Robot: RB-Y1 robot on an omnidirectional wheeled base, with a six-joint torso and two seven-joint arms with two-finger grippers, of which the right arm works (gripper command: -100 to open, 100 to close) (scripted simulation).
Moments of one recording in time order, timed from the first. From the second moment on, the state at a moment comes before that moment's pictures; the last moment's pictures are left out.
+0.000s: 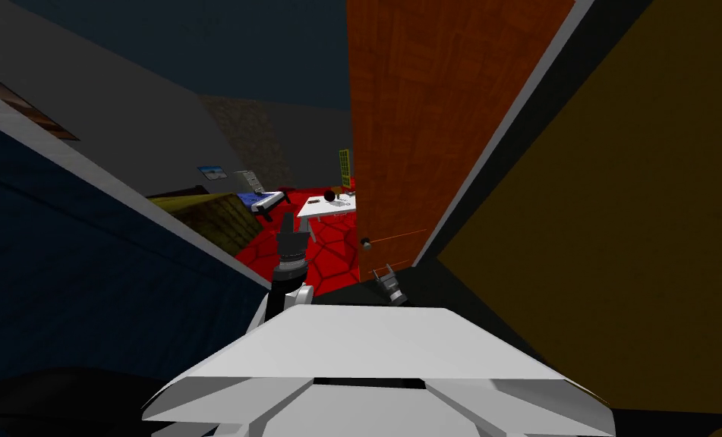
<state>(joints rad) 0.29 -0.03 0.13 -1.12 0.50 -0.80 1.18</state>
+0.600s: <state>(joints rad) 0.28 -0.01 0.13 -1.09 0.52 -0.81 1.21</state>
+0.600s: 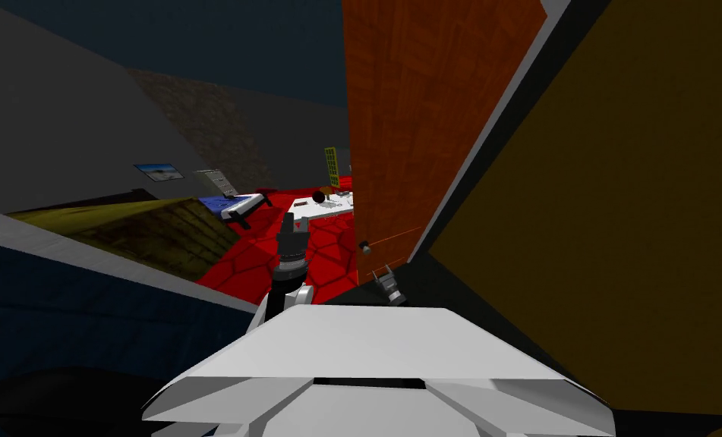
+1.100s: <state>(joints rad) 0.18 -0.06 0.02 -1.01 0.54 -0.82 1.15</state>
